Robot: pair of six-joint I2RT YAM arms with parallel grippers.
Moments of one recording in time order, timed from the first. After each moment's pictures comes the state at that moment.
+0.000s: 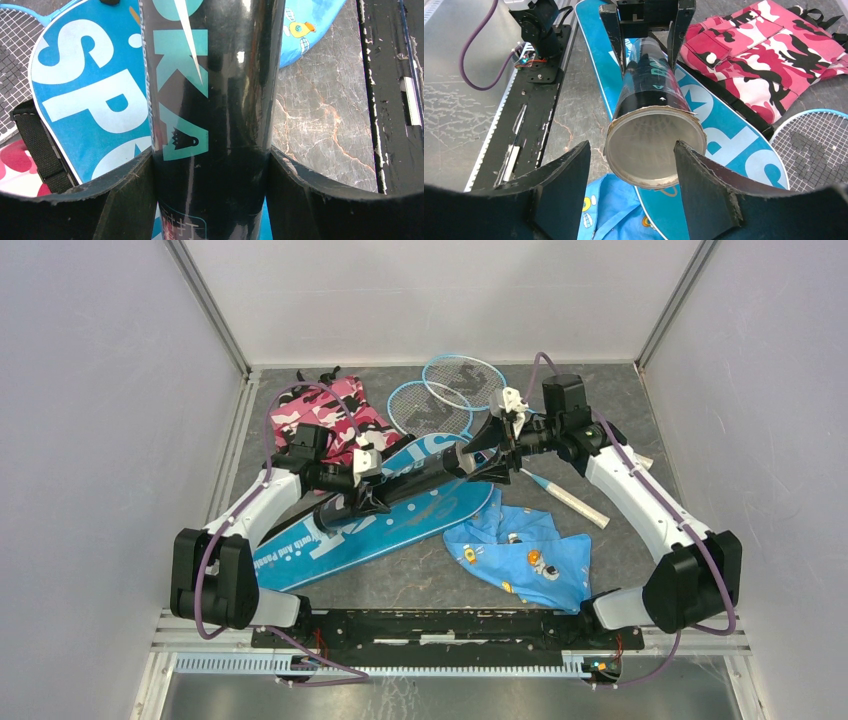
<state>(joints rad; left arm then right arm) -0.19 1.38 0.89 -0.57 1.07 1.04 0.35 1.39 1.21 -0.43 -1.23 -0.56</state>
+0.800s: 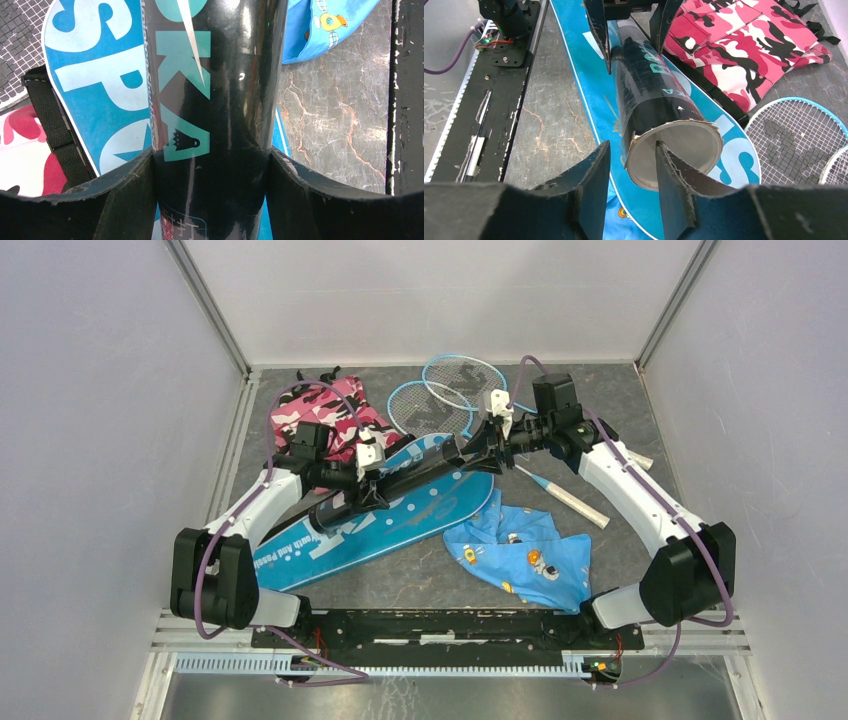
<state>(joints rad) -0.19 1.38 0.89 -0.50 0.96 0.90 0.39 1.44 1.24 -0.46 -1.10 -0.65</state>
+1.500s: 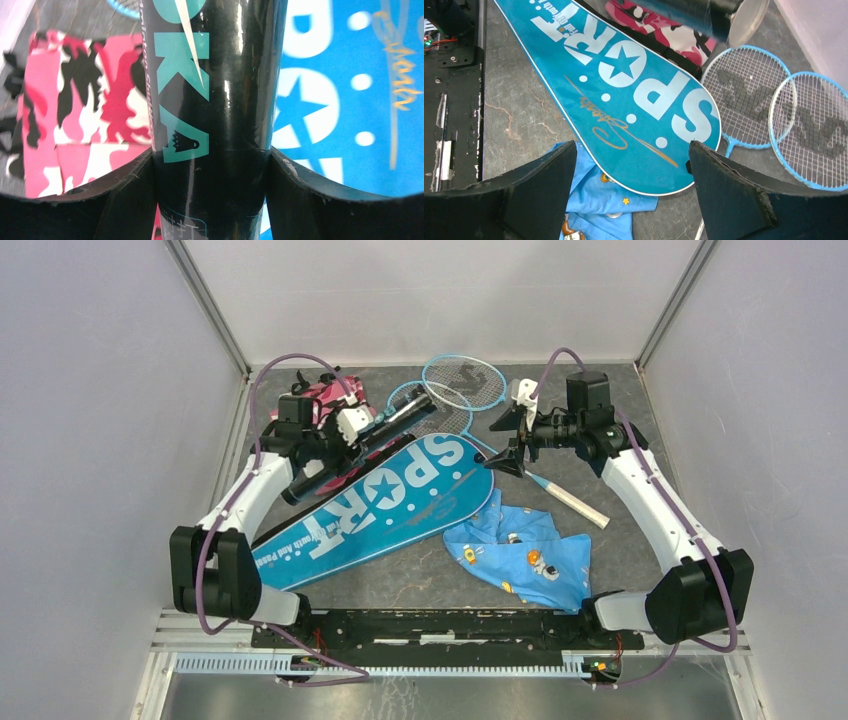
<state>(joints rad) -0.11 1.42 1.05 -0.42 0.53 0.79 0.25 1.34 1.21 -0.48 -1.00 -0.61</state>
